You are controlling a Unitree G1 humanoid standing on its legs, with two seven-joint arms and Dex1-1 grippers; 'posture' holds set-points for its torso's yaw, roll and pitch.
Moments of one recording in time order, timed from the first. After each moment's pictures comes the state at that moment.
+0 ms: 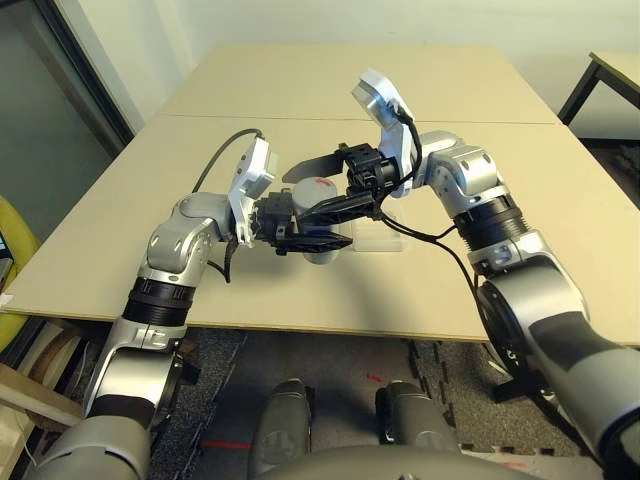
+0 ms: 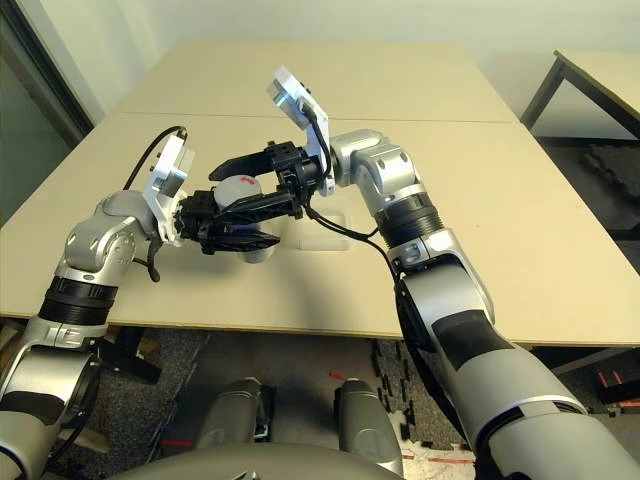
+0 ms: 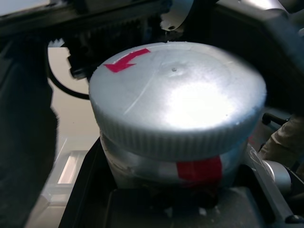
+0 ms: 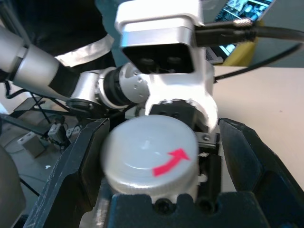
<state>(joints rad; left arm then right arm) -0.58 0.49 -0.11 0.09 -0.49 0.42 -1.36 -1.07 -0.18 0.19 0.59 0.38 0.47 1.54</state>
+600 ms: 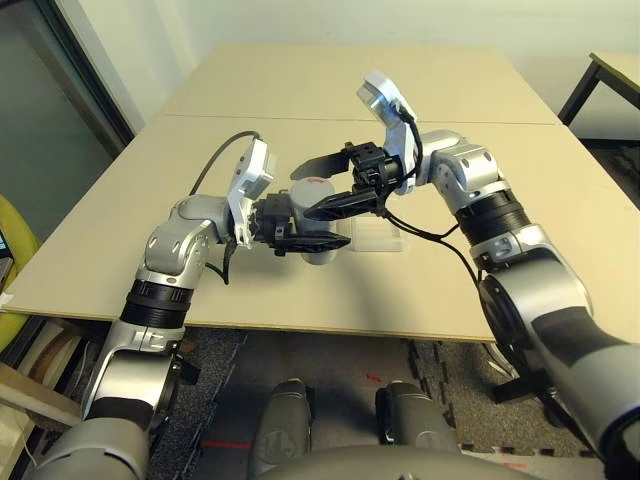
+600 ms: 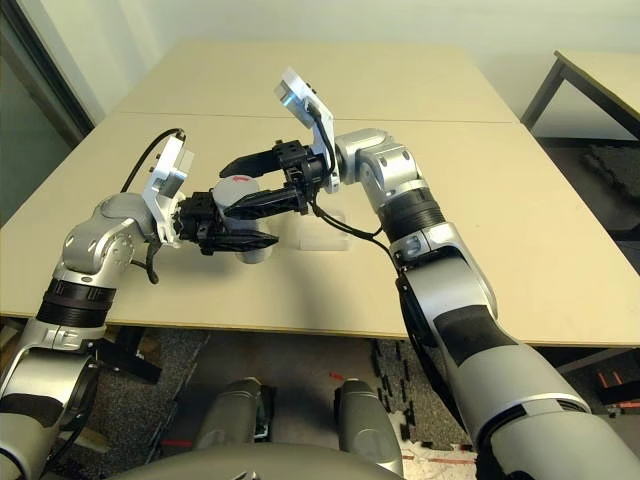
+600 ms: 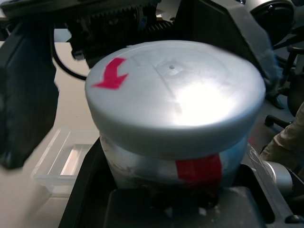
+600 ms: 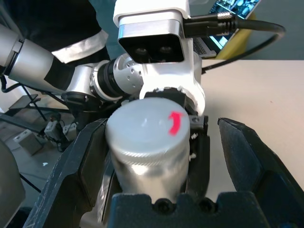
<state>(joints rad) -0.57 0.50 -0.10 0.09 -0.49 0.43 -1.35 -1.08 -0.24 0.18 0.63 0.37 0.45 1.57</state>
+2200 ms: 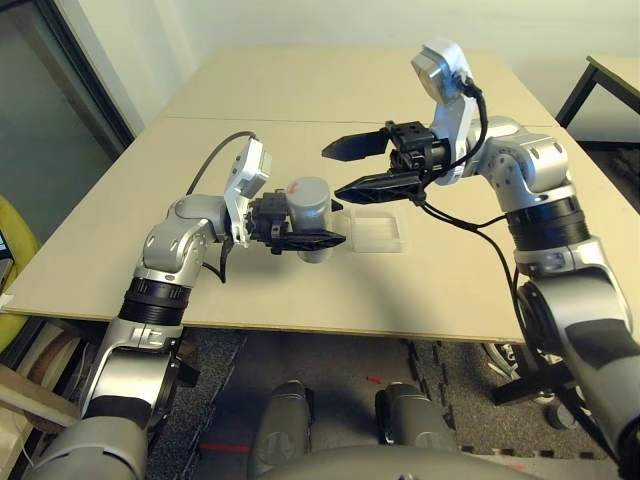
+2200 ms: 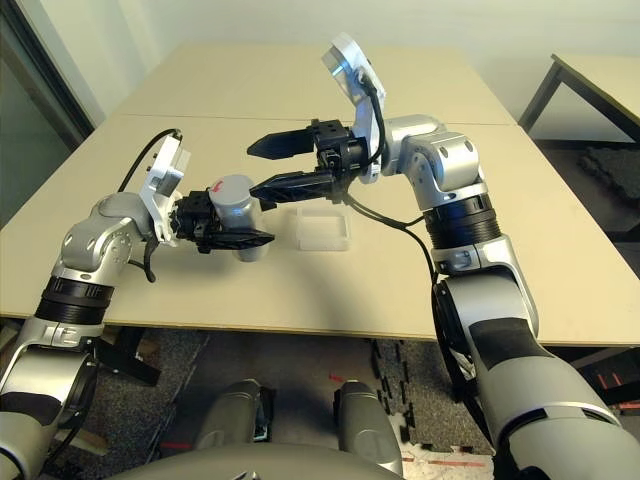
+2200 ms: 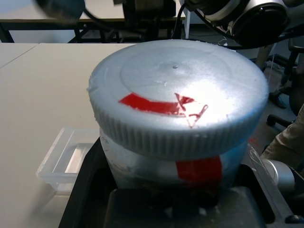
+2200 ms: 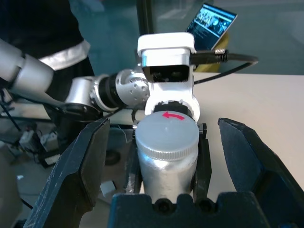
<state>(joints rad) -0.58 0.51 -0.10 0.13 -0.49 0.40 -1.36 -0.99 -0.33 0.14 0.30 0.48 0.62 1.43</state>
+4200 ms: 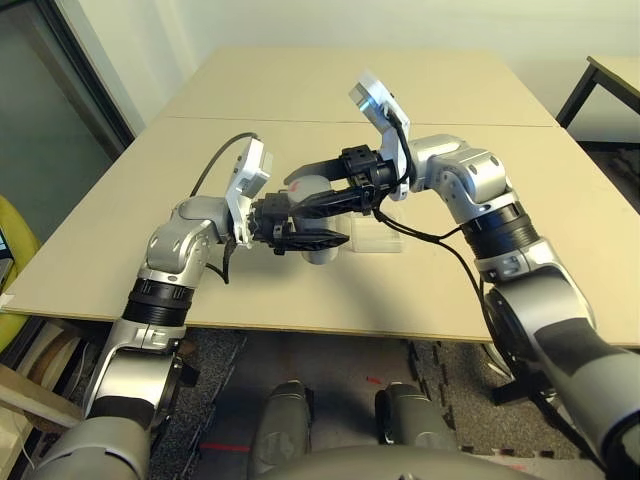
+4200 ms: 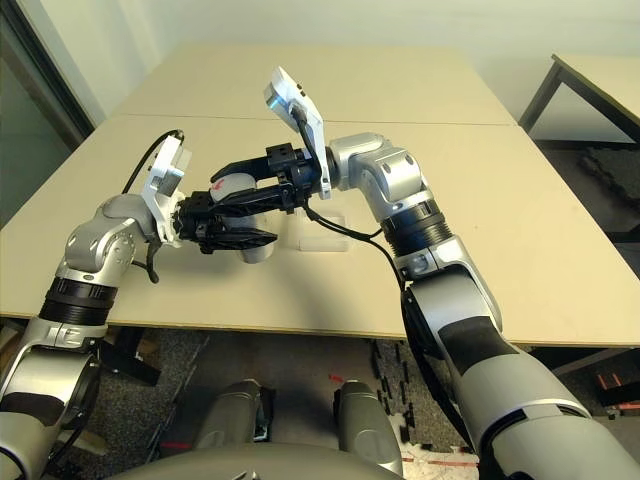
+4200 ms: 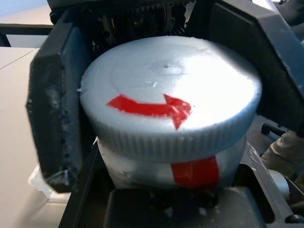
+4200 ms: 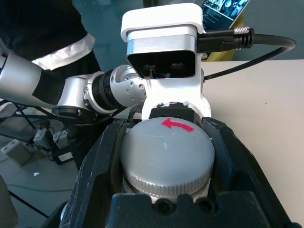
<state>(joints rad) -0.58 0.49 -0.10 0.13 -0.51 0.41 -1.36 -1.02 -0.22 0.21 0.40 0.45 0.64 1.37</state>
